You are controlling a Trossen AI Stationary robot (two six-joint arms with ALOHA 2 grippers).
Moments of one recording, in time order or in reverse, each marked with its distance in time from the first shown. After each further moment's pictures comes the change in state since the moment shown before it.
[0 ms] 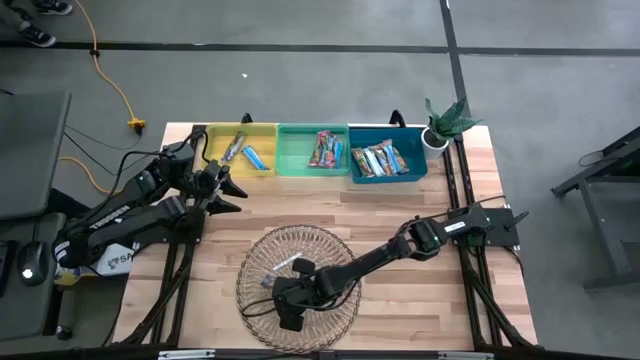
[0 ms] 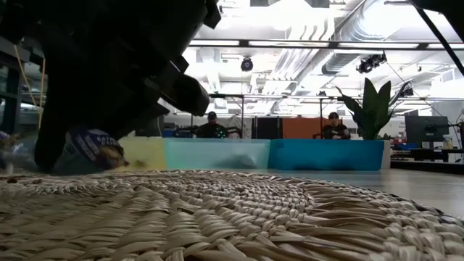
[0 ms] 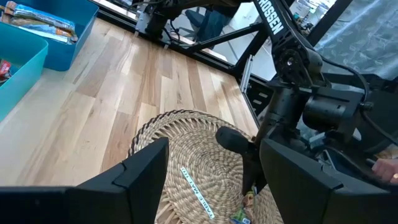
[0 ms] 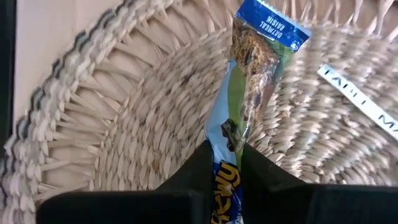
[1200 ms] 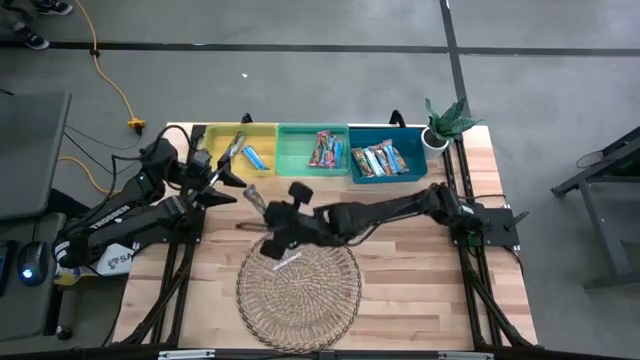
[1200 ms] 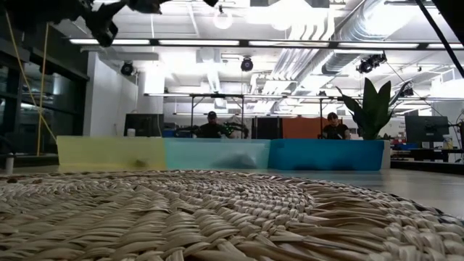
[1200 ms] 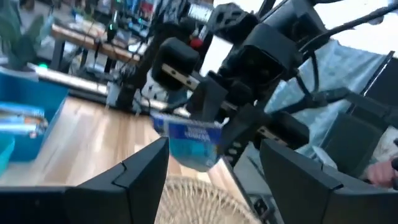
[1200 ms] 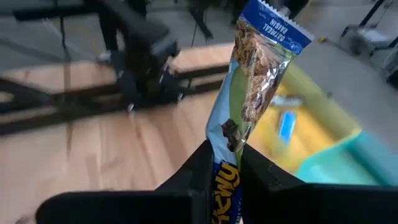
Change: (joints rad) left arm 0.000 0.000 0.000 0.425 0.070 -0.241; right arm -0.194 -0.317 0.003 0.070 0.375 -0.304
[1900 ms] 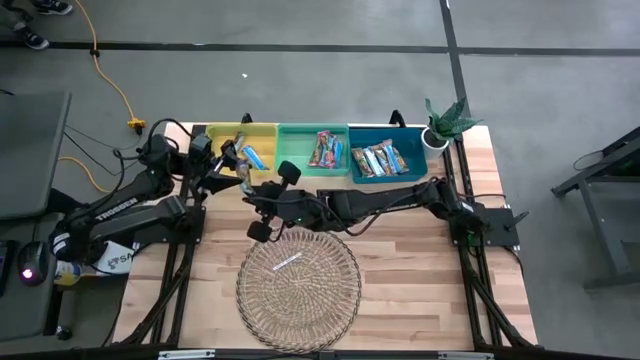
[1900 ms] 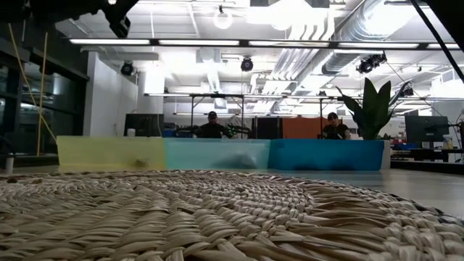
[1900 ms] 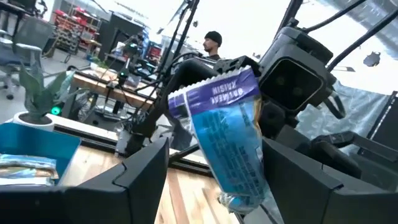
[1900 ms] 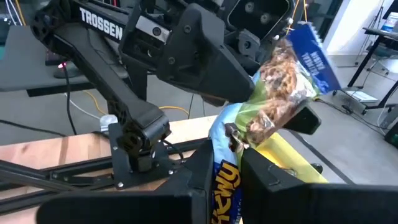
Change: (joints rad) left arm 0.000 0.139 0.000 0.395 -0.107 -0.179; right arm -0.065 -0.016 -0.001 0.349 -0.013 -0.239
